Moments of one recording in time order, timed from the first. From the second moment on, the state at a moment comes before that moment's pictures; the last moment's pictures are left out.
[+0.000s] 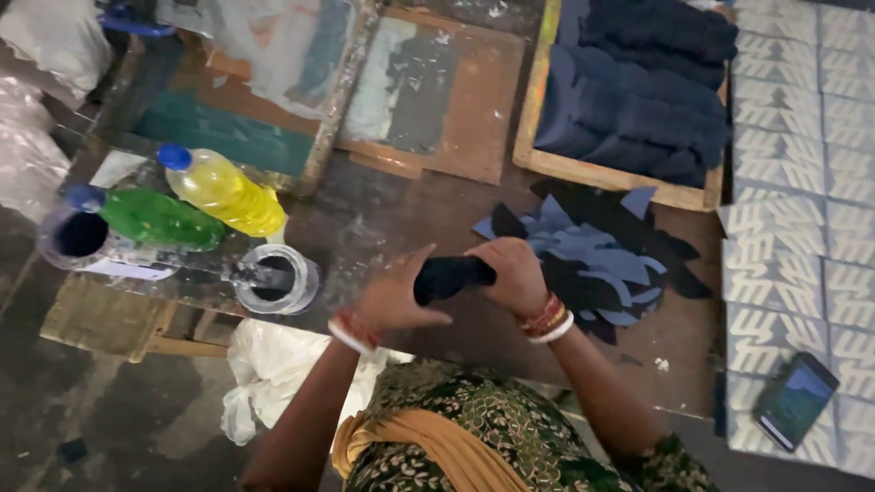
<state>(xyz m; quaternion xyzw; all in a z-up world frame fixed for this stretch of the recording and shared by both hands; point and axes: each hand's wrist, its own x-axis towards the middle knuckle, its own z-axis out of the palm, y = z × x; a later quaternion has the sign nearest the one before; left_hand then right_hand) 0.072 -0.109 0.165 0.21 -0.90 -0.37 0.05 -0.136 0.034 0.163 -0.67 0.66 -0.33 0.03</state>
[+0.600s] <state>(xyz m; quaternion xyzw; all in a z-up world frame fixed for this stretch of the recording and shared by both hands) 0.137 -0.103 0.030 0.31 -0.85 -0.28 0.32 -0.140 0.078 0.012 -0.54 0.74 -0.40 0.07</state>
